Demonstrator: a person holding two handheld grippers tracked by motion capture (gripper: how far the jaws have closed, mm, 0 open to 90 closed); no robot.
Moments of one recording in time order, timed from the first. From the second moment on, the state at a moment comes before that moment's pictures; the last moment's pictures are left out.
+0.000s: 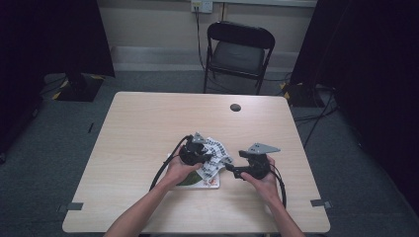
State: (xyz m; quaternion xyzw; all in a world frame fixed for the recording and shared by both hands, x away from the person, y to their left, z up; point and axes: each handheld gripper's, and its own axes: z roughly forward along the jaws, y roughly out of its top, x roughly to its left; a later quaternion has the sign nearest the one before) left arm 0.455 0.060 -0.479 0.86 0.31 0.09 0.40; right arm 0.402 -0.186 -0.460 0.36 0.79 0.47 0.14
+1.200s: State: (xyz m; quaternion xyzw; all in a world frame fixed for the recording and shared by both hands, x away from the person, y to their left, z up) left arm 0.431 0.053 -0.480 0.87 0.28 0.05 0.41; right arm 0.403 -0.186 -0.459 0.36 0.79 0.47 0.14
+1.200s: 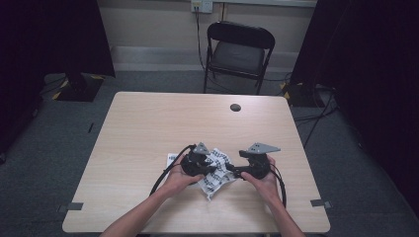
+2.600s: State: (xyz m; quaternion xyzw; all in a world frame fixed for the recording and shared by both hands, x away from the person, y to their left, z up) left arm 0.394 0.051 -0.479 0.89 0.21 0.04 0.40; right arm 0.403 -0.188 -0.459 0.36 0.80 0.47 0.13
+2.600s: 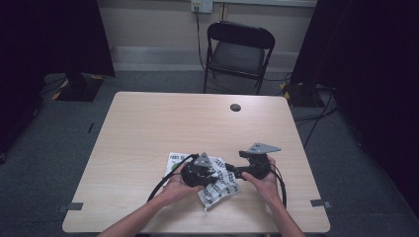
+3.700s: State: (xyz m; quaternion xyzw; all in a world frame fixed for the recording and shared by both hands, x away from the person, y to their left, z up) left arm 0.439 0.083 -0.479 0.86 0.31 0.07 0.40; right arm 0.404 -0.192 -0.458 0.36 0.79 0.48 0.14
